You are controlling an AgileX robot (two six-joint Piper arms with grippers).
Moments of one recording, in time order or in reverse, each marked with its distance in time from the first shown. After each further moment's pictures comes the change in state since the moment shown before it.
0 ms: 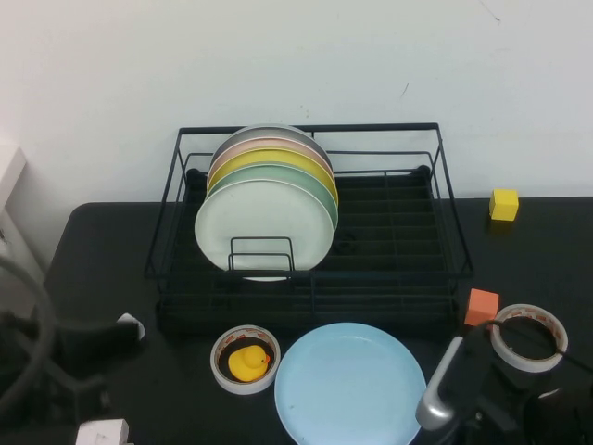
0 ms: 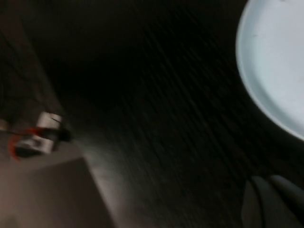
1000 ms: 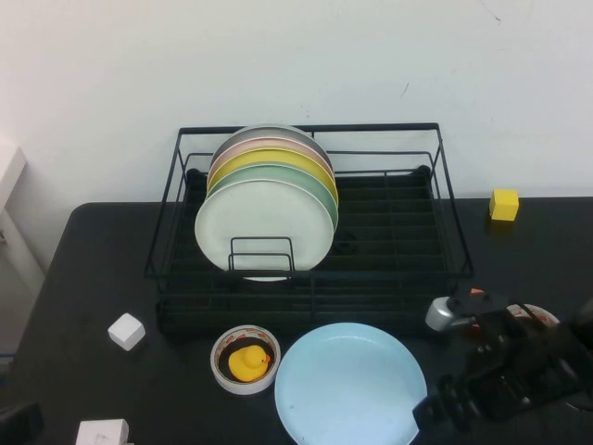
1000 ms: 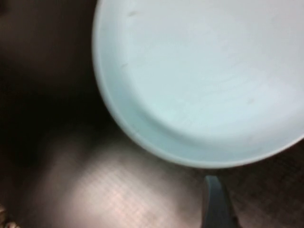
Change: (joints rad) right arm -0.208 0.312 -0.191 -0.007 0.034 0.293; left arm 0.000 -0.344 0.192 0.498 -0.065 -0.567
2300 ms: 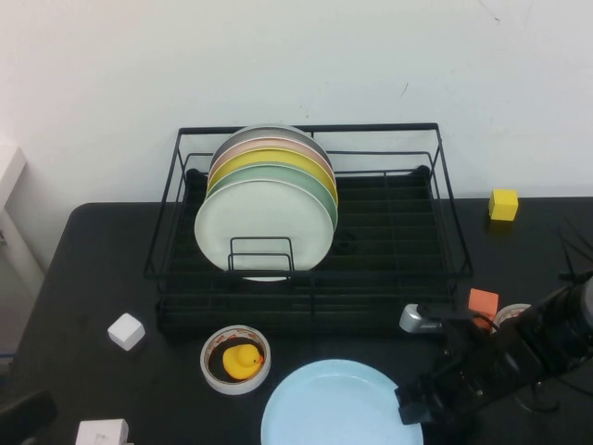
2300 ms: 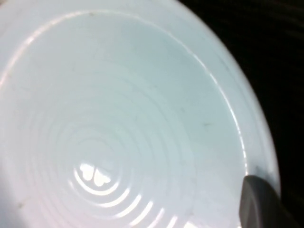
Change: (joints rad) right arm -0.002 0.343 -0.214 0.116 -0.007 -0.038; left arm 0.000 0.000 0.088 -0.097 -0.151 -0.087
